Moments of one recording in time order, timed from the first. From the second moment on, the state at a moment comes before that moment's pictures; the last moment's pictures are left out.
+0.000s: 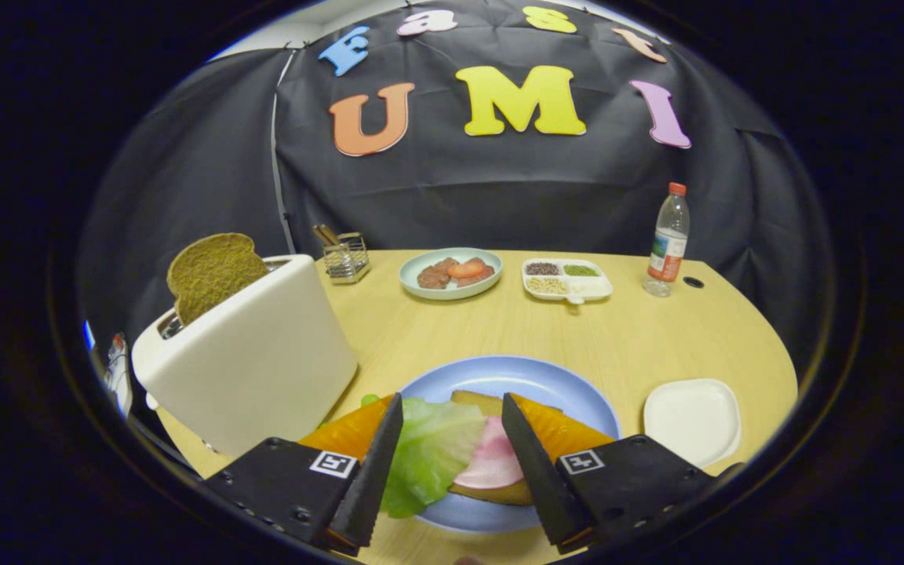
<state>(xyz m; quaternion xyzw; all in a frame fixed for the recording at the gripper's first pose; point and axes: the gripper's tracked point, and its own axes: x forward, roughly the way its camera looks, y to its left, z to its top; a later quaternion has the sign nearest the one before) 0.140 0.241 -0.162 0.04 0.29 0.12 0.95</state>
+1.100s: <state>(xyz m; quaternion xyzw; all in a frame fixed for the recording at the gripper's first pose) 0.156 0.186 -0.158 0.03 0.28 0.06 0.96</state>
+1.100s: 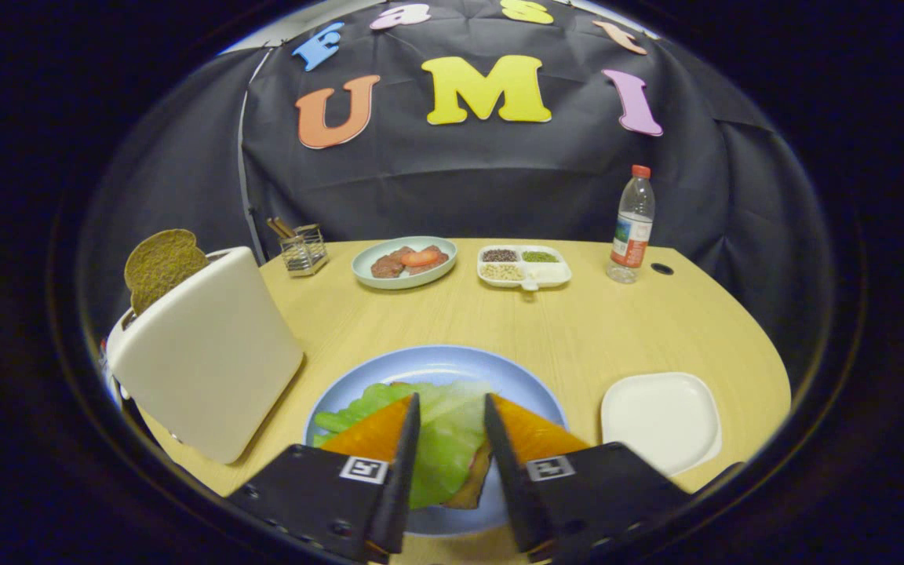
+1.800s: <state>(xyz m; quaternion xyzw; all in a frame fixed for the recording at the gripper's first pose) 0.111 0.283 -0.015 0.04 0.12 0.08 0.99</state>
